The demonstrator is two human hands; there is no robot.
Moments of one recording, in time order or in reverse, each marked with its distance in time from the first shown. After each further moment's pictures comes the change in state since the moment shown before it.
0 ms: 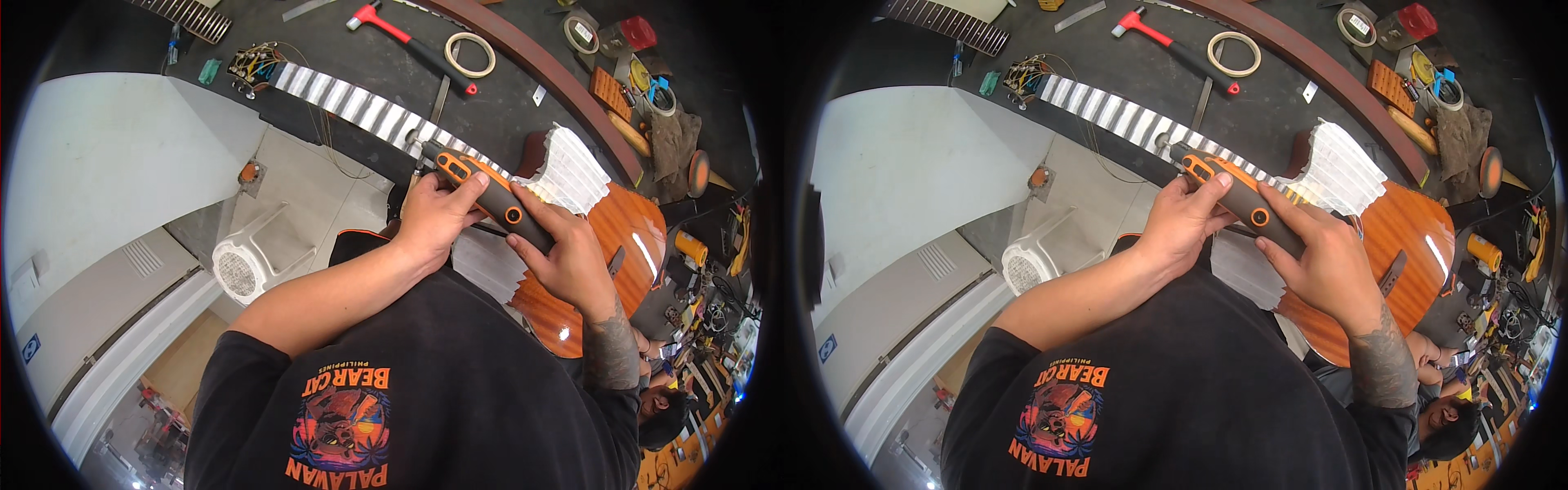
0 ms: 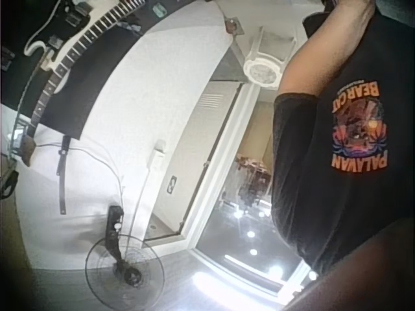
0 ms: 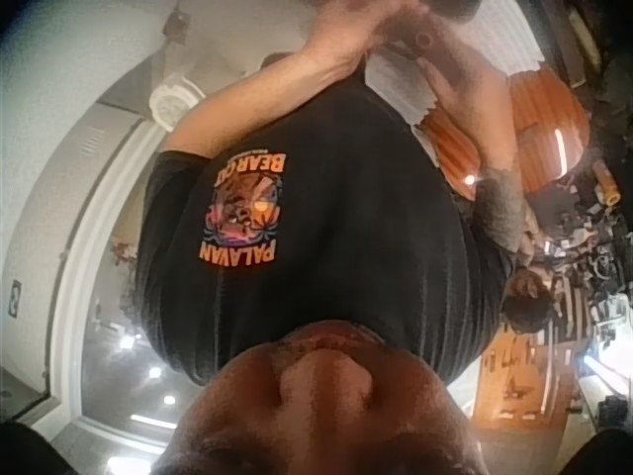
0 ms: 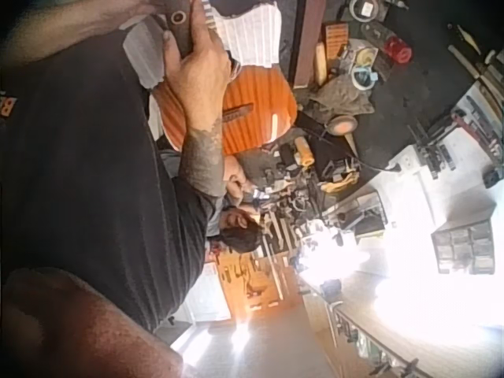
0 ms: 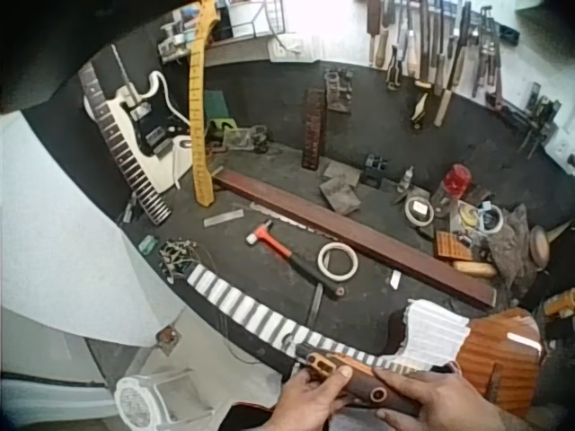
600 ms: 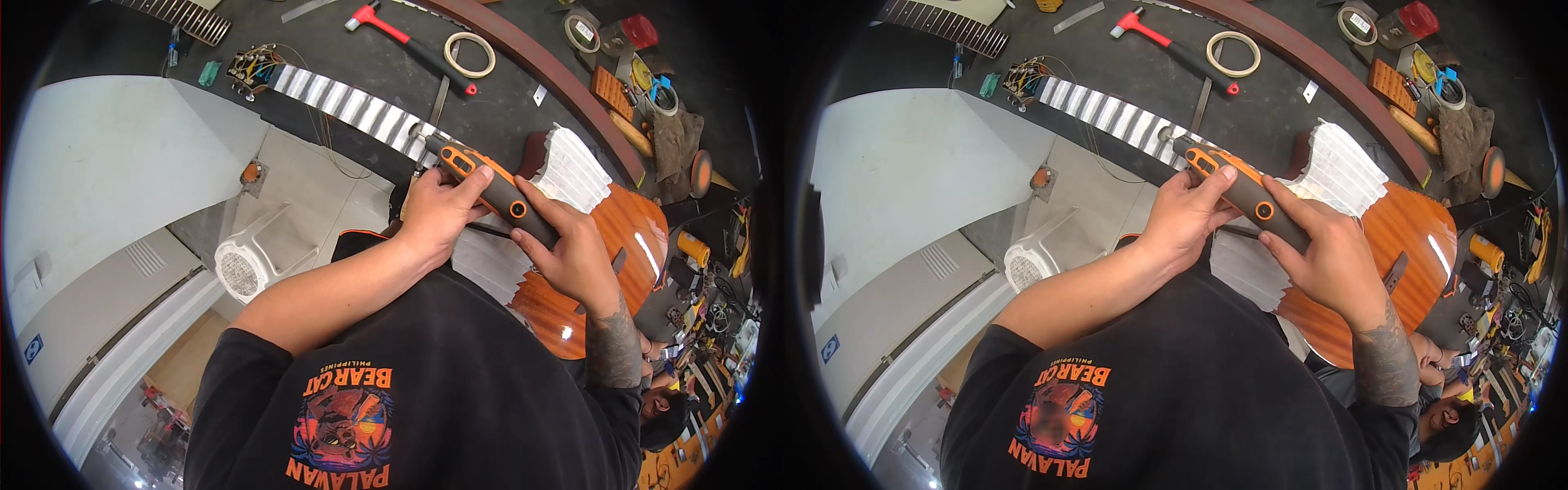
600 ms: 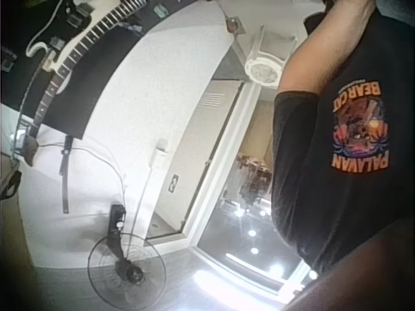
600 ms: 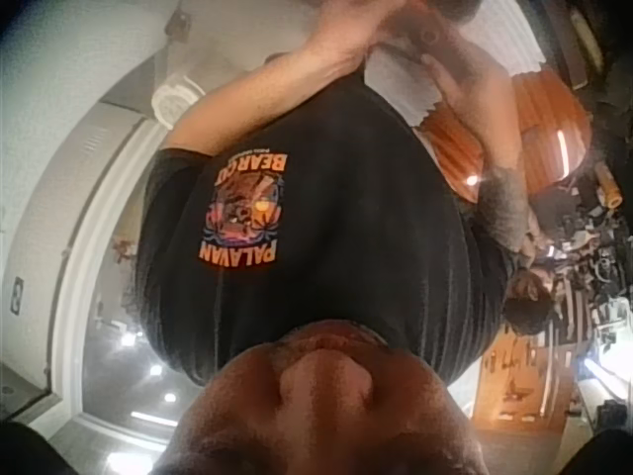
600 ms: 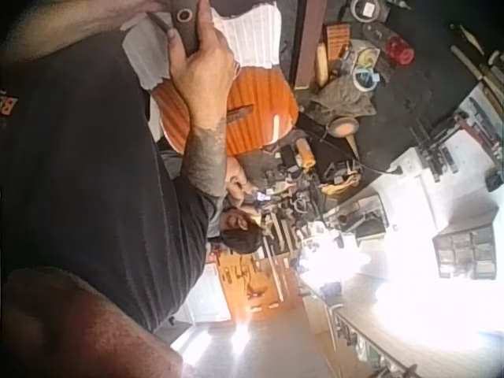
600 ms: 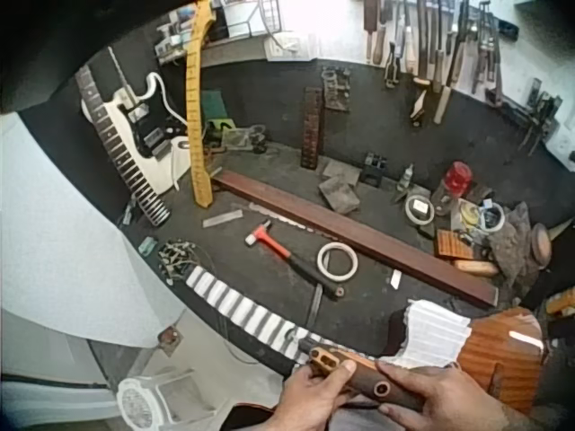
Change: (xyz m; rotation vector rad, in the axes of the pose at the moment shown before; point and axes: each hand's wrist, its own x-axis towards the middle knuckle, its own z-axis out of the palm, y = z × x) left_hand 0.007 0.004 0.008 0.061 0.022 -0.011; right_hand 0.006 0.004 -0.006 0.021 0.012 0.019
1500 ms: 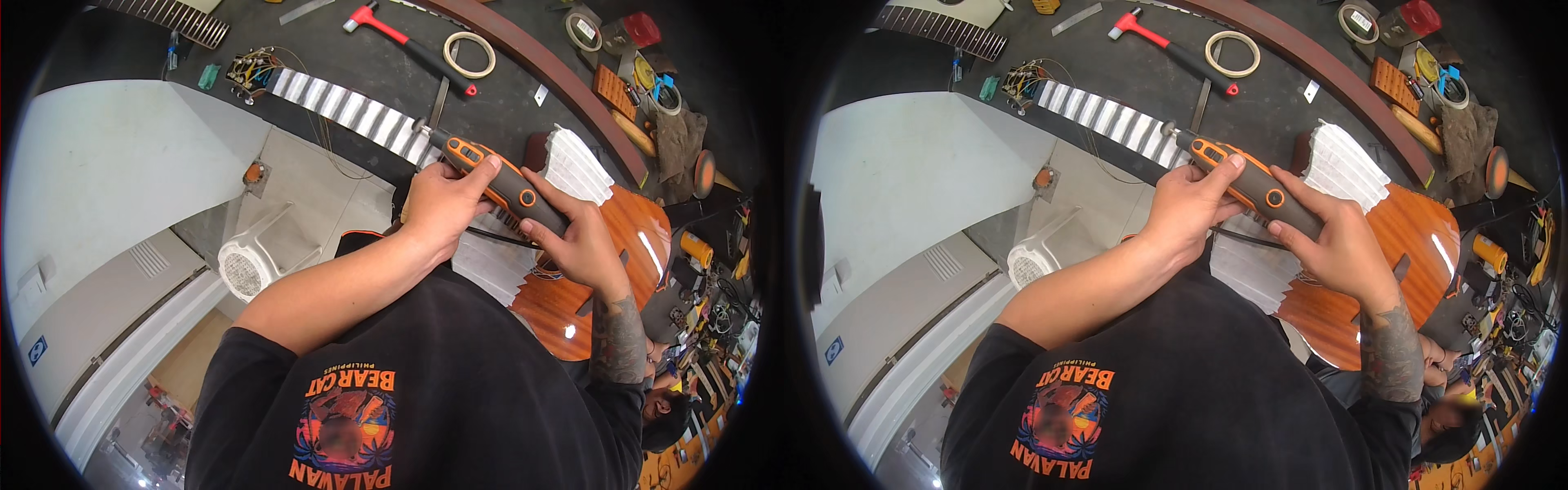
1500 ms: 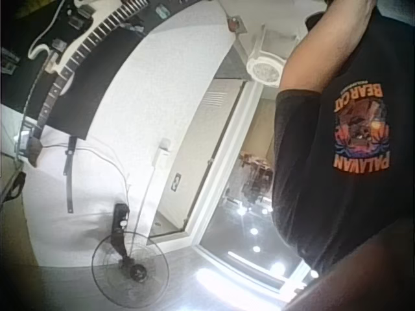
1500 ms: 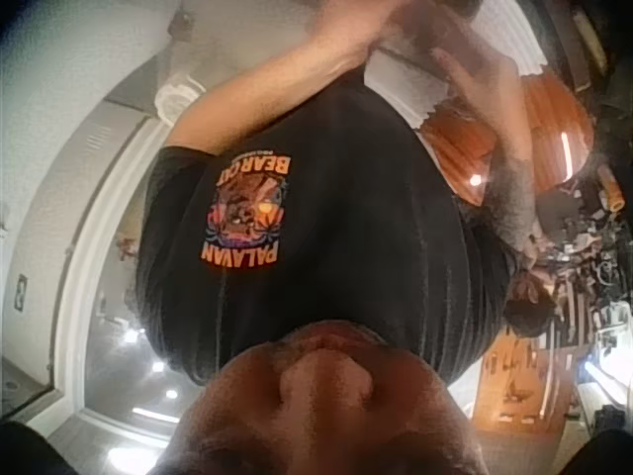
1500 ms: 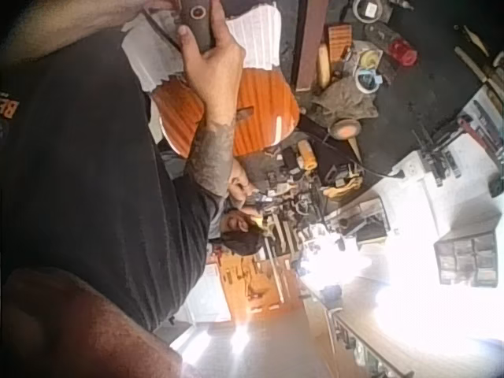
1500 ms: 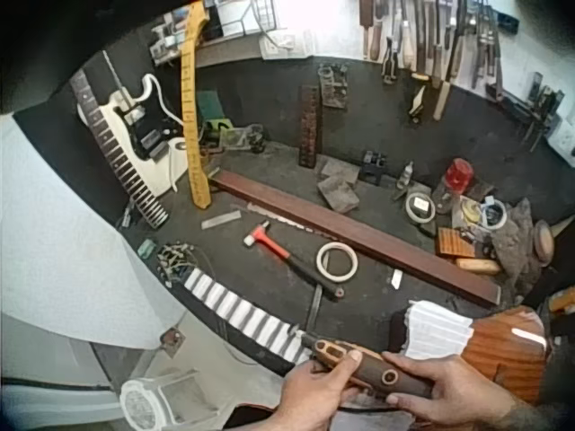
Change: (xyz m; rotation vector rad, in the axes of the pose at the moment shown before) left_hand 0.004 0.018 0.021 0.138 0.107 -0.030; right_hand 0.014 0.019 -0.008 0.231 -0.072 0.082
